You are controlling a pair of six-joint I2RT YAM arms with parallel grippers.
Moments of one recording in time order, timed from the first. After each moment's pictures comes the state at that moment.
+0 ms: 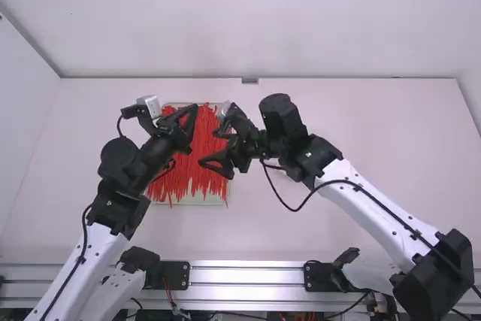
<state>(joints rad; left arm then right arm) -0.27 0.78 0.68 0.16 0.24 -0.62 0.69 1.36 1.13 -0.25 -0.72 -0.03</state>
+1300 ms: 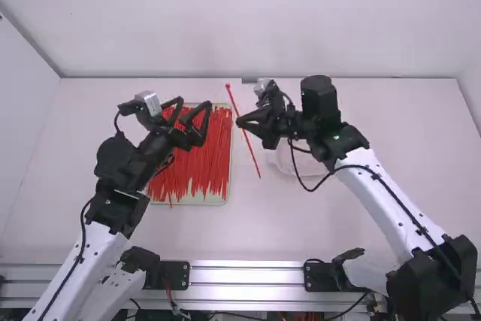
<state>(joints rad) -0.27 0.81 0.77 0.15 0.25 -0.49 0.39 1.36 1.13 -0.24 -0.92 -0.06</state>
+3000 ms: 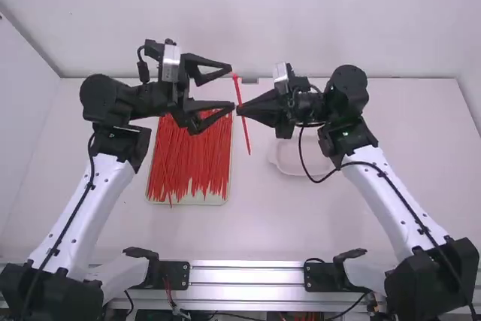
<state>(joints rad) -0.15 1.22 1.15 0.59 1.22 -0.57 0.35 1.36 1.13 0.36 -1.30 0.16</state>
